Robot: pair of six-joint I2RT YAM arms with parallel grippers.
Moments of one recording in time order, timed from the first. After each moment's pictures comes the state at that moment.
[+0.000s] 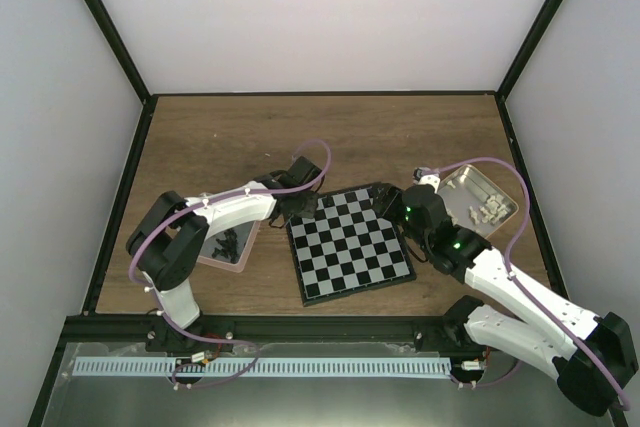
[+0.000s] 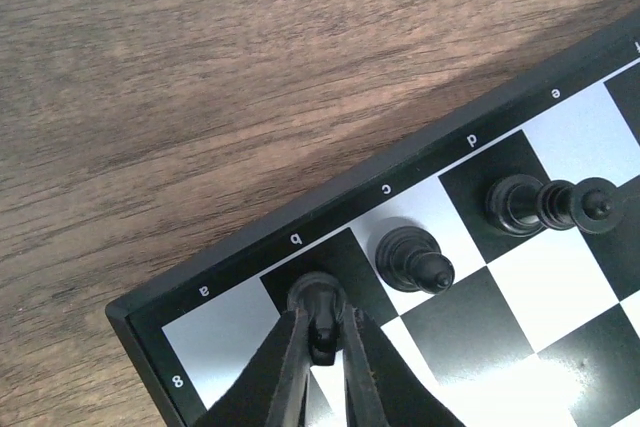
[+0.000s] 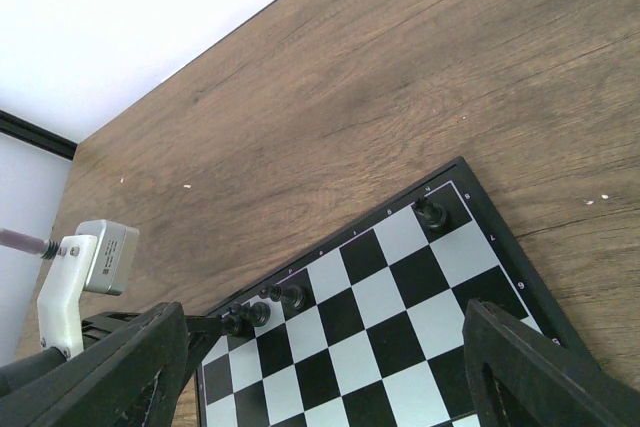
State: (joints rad) left arm -0.74 1.76 1.11 -0.44 -0.18 -0.45; right arm 0.68 0.88 0.61 -0.23 0.30 0.88
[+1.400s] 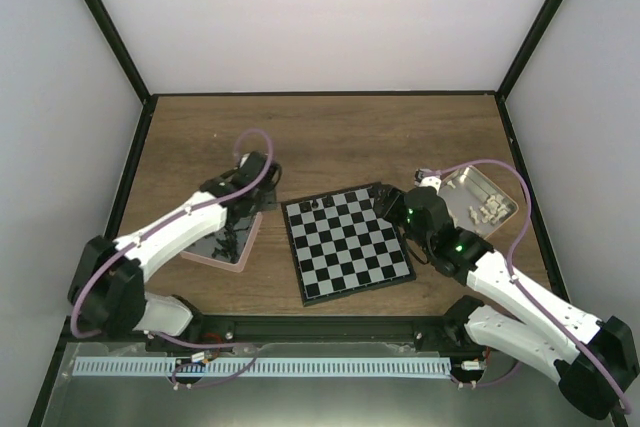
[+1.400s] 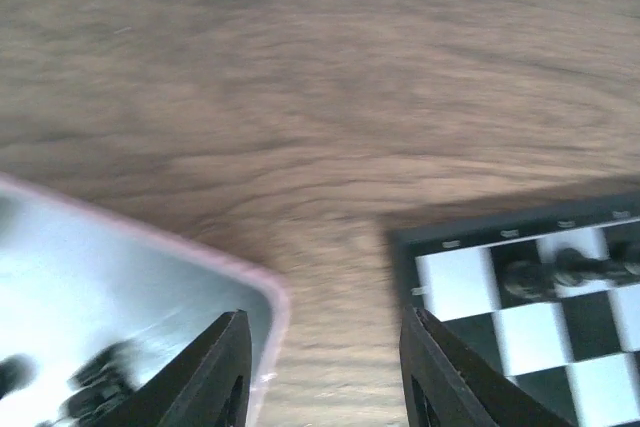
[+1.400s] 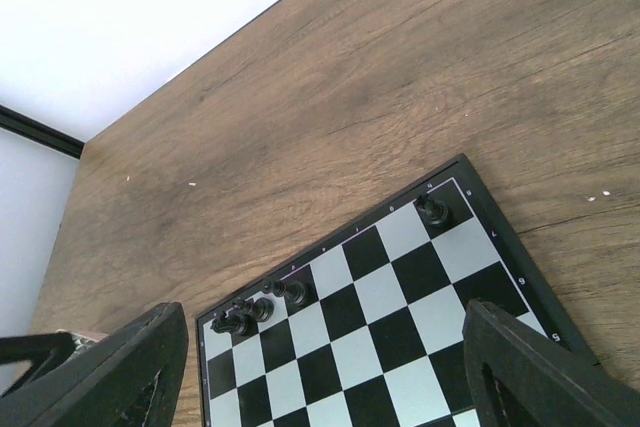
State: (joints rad) left arm -0.64 1.44 1.01 -0.60 -0.30 -0.61; right arm 0.68 0.86 0.59 -0.23 0.29 0.88
